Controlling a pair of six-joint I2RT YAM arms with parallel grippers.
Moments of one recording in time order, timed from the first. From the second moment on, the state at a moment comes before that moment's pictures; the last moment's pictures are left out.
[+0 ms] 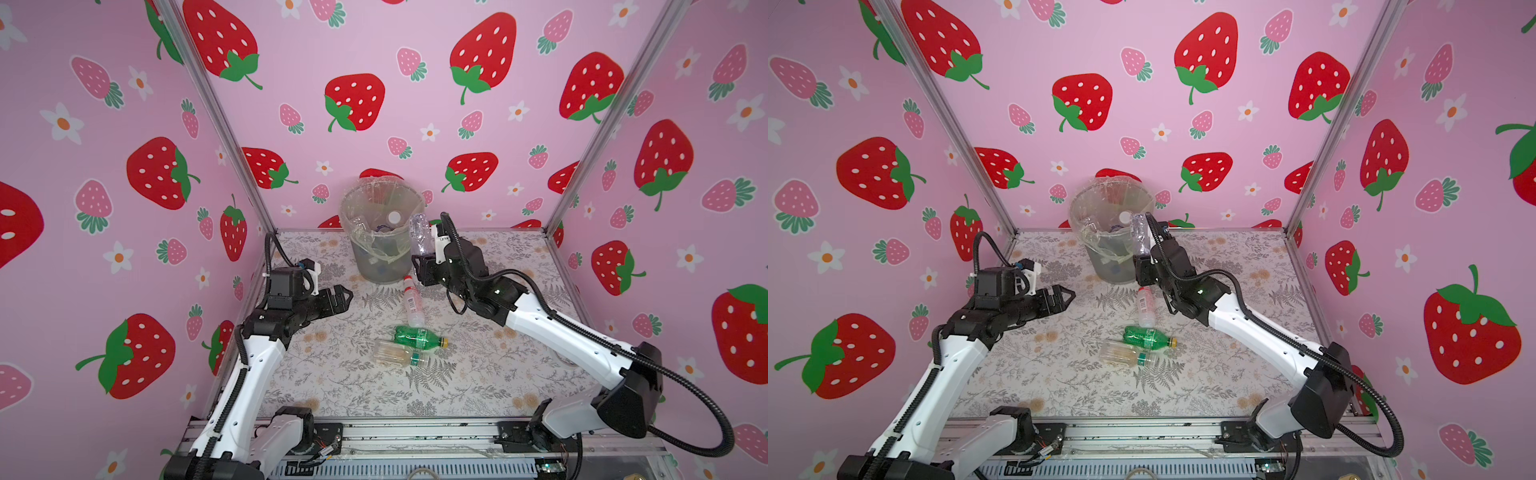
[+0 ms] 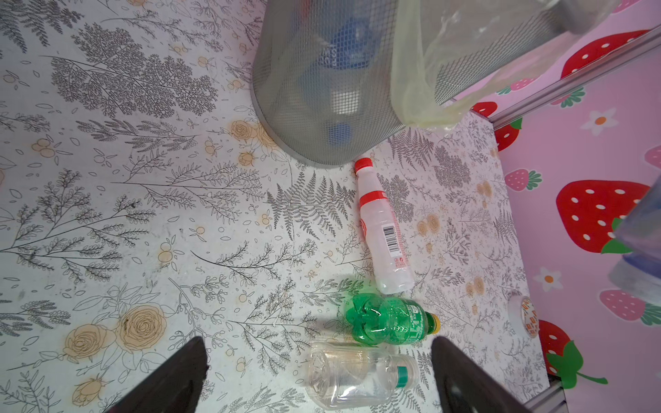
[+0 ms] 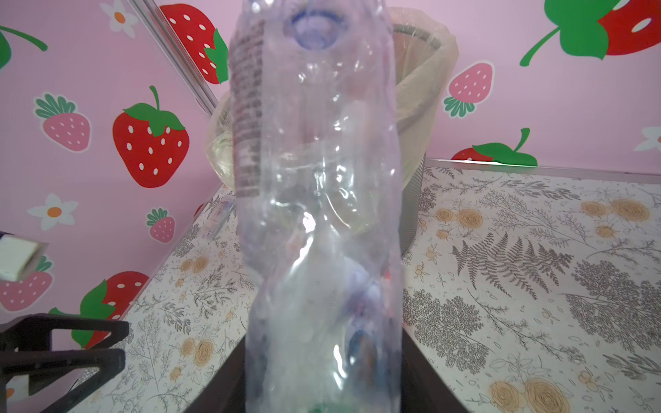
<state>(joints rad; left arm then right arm) -0.06 1.02 0.96 -0.70 0.37 -0.35 0.90 1.47 1.36 -0.26 0.25 0.39</state>
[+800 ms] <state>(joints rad) -0.05 1.02 0.96 -0.70 0.38 -0.36 0.90 1.16 0.99 -0.15 0.21 0.44</state>
